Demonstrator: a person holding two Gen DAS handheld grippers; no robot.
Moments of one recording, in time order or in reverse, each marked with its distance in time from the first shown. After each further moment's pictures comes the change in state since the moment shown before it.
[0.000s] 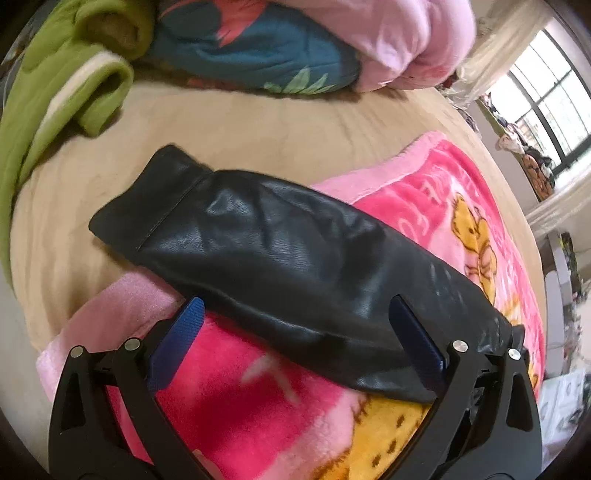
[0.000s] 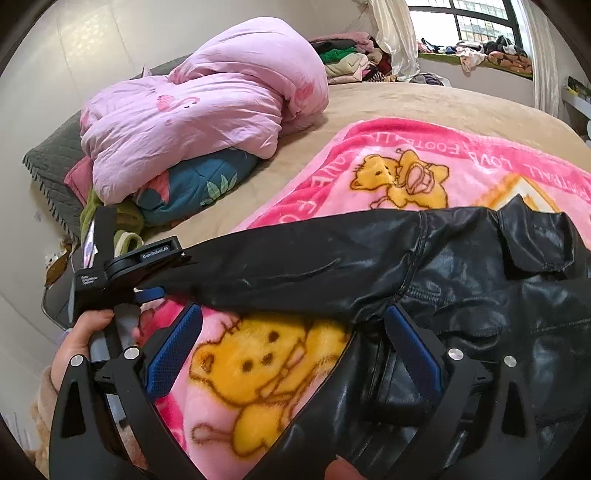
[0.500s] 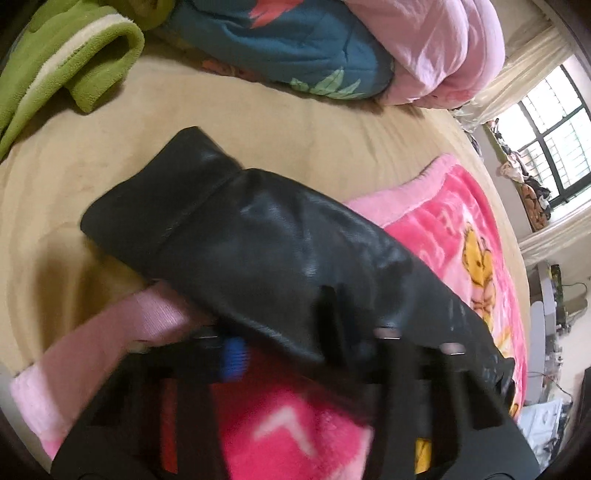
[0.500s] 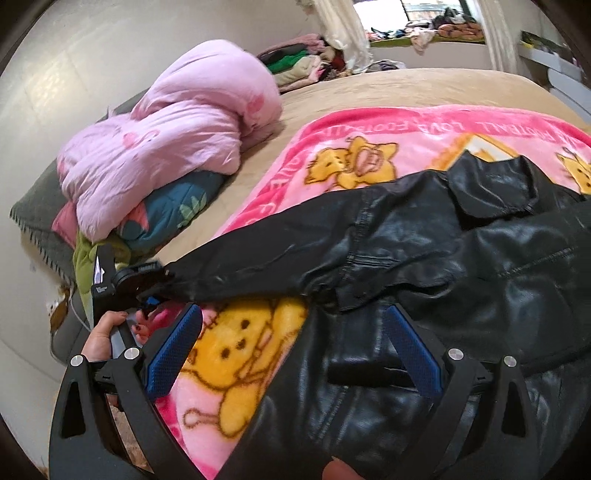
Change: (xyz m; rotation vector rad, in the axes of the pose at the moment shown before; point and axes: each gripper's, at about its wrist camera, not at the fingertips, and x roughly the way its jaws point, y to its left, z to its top) left arm 0.027 0.027 0.017 -0.097 -0.013 -0.059; right arm -0.033 -0.050 -0.028 0.195 -0.050 -0.043
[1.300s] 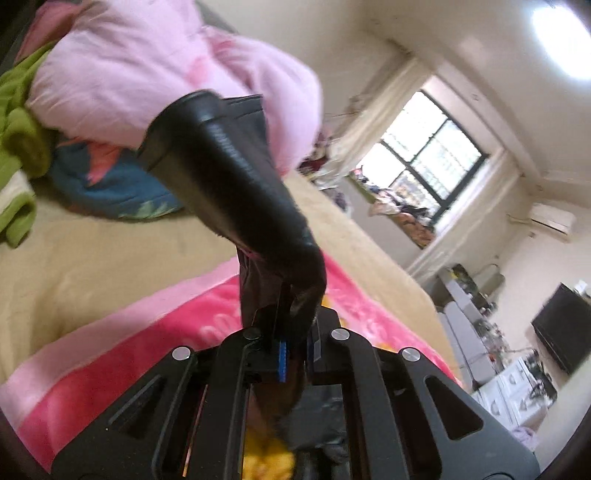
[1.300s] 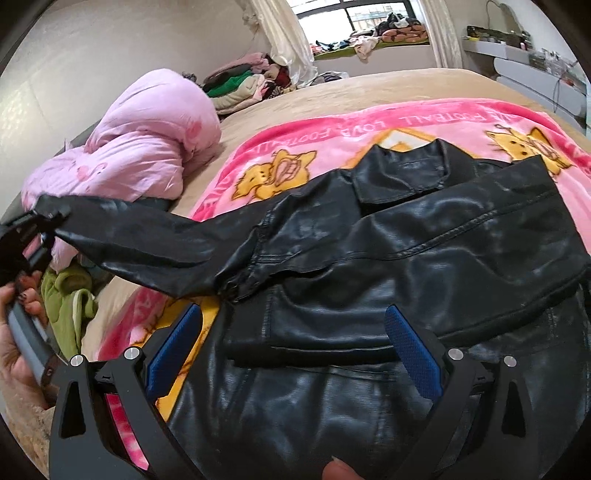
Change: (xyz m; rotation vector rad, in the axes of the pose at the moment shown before) left arm -0.151 -0.123 -0.043 0.263 -0.364 -0.462; right arm -0.039 -0.069 -0.025 0.106 -0.078 -0.155
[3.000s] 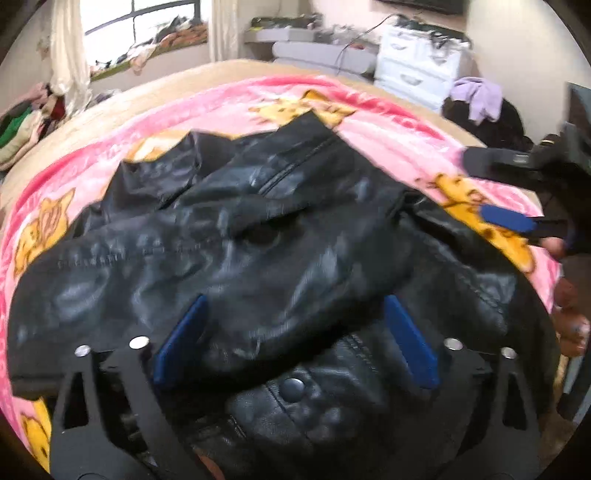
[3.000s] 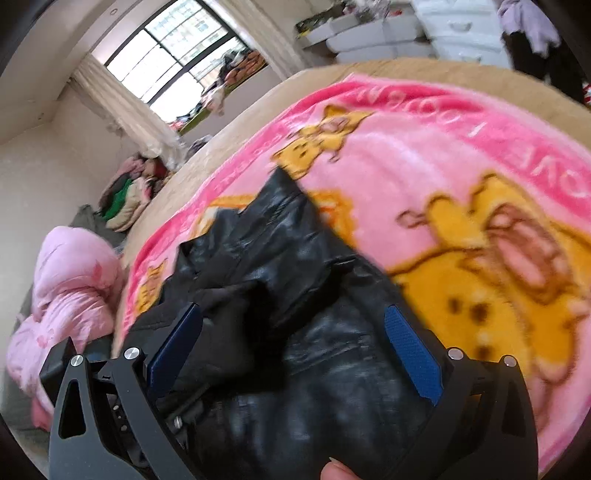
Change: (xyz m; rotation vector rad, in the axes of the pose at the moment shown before) left arm 0.090 -0.238 -0.328 1.036 0.697 -0.398; right arm -0.103 -0.232 -0.009 0.525 -0.164 -0.112
